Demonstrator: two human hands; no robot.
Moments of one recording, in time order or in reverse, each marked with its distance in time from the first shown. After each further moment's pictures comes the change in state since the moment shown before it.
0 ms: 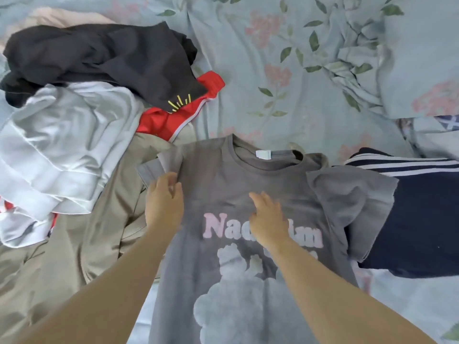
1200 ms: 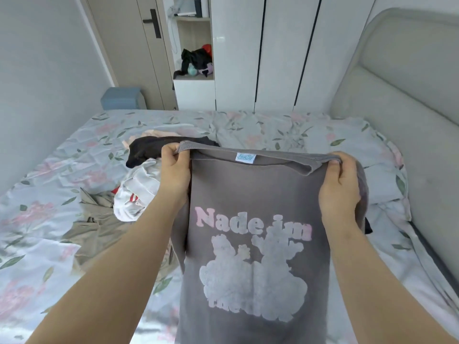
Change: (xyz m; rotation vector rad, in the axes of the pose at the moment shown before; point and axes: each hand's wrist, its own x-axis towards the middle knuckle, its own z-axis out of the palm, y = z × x) left_hand -0.298 0.113 -0.277 -0.958 0.168 0.396; right_hand -0.443 -0.003 -0.150 0.793 1.096 -0.404
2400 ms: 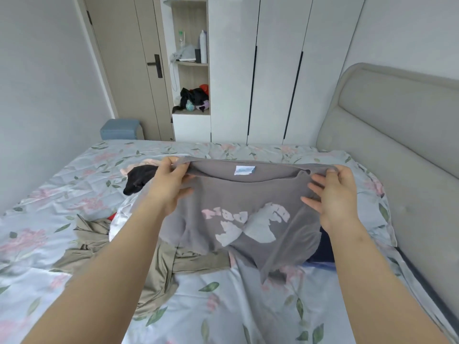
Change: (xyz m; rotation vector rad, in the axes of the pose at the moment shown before) left_hand -0.005 0.063 -0.029 -0.026 -0.210 -0.181; right_hand -0.004 -0.062 -0.022 0.426 -0.141 0.253
